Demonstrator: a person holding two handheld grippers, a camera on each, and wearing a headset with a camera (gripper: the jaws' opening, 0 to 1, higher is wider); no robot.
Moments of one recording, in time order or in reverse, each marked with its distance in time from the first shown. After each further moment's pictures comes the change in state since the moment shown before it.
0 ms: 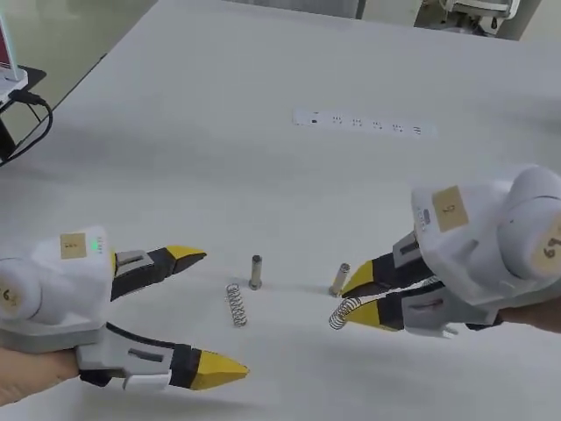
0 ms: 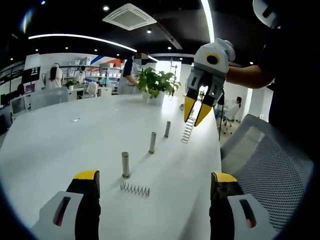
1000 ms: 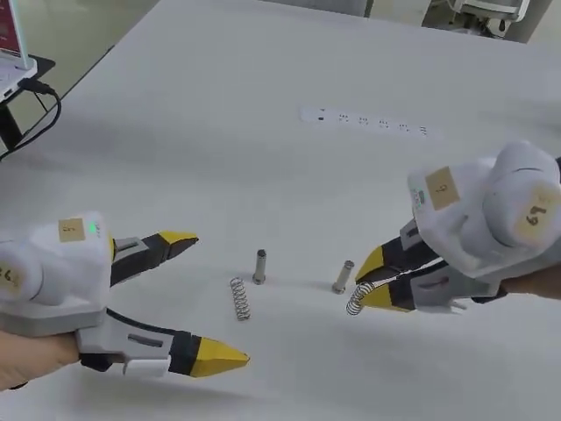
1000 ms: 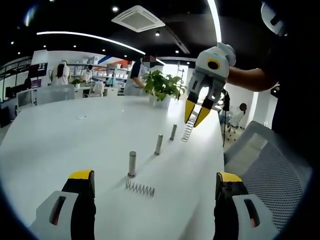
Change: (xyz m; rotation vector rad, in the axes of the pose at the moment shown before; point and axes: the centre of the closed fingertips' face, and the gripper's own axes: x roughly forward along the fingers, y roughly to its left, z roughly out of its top) left arm -0.005 0.007 0.002 -0.062 -0.021 0.037; right arm -0.003 -0.016 -0.012 -0.039 0.092 0.020
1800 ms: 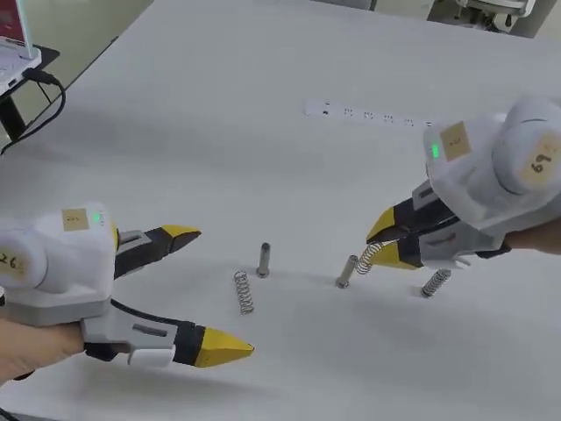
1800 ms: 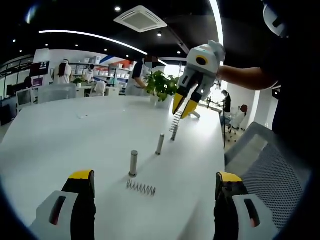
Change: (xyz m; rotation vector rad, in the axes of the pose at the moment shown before) left arm -0.001 0.003 -0.001 -0.005 -0.007 0.010; right arm -0.007 -0.038 -0.005 0.035 -0.001 -0.055
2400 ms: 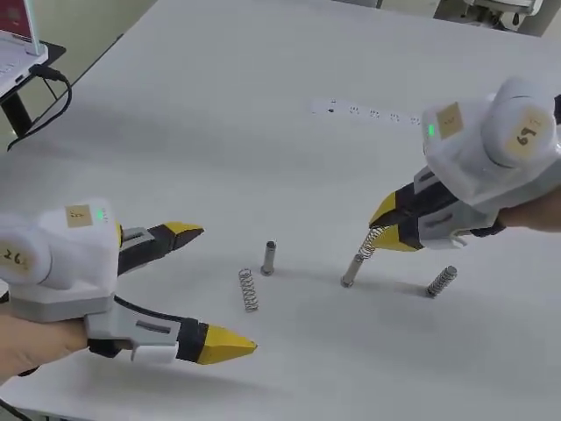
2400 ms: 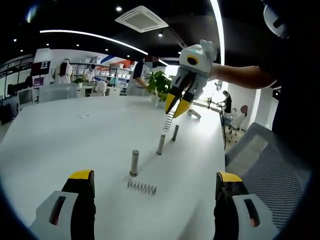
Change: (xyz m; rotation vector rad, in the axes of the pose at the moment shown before) left arm -0.001 0.002 0.000 -0.007 -0.002 0.006; right arm 0.008 -0.017 -0.004 0.027 0.014 0.004
